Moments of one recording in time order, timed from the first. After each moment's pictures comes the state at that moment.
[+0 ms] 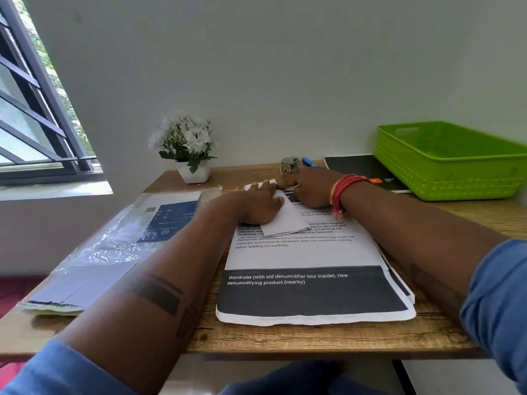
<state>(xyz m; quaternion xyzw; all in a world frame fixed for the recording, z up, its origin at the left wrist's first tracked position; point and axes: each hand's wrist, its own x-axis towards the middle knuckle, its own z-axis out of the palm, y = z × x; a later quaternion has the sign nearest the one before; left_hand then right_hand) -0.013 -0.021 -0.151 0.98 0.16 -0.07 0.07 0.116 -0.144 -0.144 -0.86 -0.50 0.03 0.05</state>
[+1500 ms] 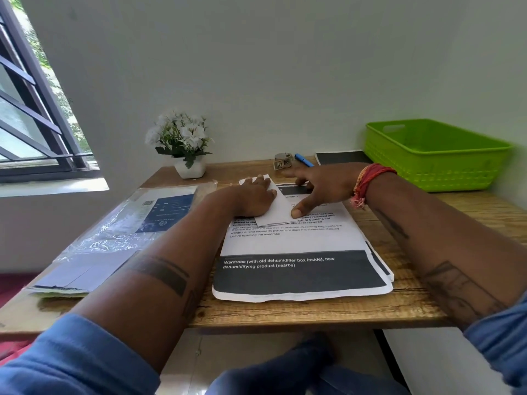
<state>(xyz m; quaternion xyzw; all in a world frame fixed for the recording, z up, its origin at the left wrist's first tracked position) -0.014 -0.030 -0.151 0.98 0.16 -0.05 0.05 0.096 -0.200 -0.122 -0.86 -0.49 0.13 0.08</state>
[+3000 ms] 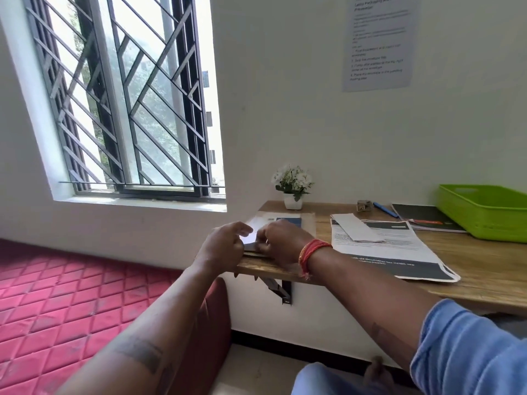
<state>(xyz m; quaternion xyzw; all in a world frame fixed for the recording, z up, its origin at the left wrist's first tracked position) -0.347 0.044 -0.165 0.88 0.26 0.35 0.18 -0.208 -0.072 -0.138 -0.74 -0.64 -0.10 0.16</state>
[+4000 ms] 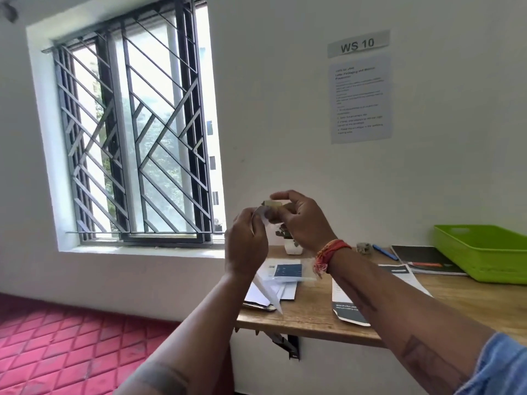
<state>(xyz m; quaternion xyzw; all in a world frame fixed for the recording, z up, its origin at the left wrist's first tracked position) -0.305 -0.021 -0.060 0.71 0.17 0.65 0.20 -0.199 -0.112 -0.023 -0.55 -0.54 -0.02 0.63</state>
